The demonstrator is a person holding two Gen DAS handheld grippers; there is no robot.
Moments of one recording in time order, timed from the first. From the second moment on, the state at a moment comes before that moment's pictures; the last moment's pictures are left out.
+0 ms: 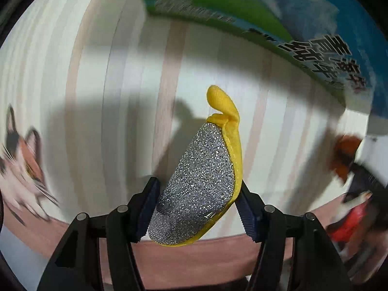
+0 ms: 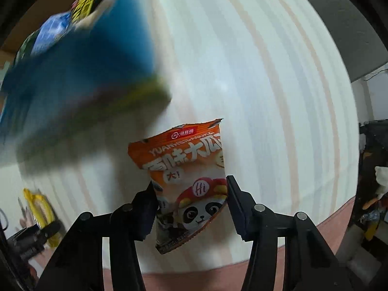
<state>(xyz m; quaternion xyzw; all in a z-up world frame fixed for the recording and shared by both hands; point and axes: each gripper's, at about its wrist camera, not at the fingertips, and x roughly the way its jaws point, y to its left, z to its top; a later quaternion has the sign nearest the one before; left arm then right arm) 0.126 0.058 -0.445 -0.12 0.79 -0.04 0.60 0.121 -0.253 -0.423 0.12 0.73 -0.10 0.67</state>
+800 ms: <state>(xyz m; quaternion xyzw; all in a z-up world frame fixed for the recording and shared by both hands) 0.078 -0.040 -0.452 0.05 0.78 -0.06 0.62 0.082 -0.206 -0.452 0.07 0.76 -0.02 0.65</state>
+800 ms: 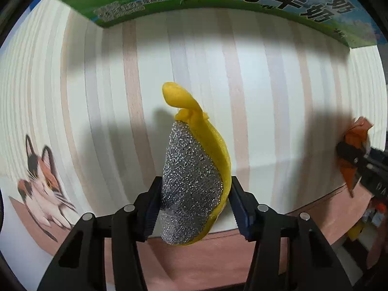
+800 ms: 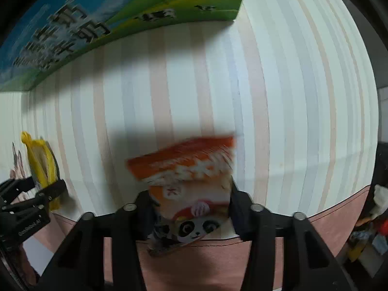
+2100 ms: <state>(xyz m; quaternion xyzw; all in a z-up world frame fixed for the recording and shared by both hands) 0.306 0.024 -0.371 -0.02 0.77 0.03 0.64 0.346 -0.210 -0.339 0.03 0.69 -0.04 0.72</state>
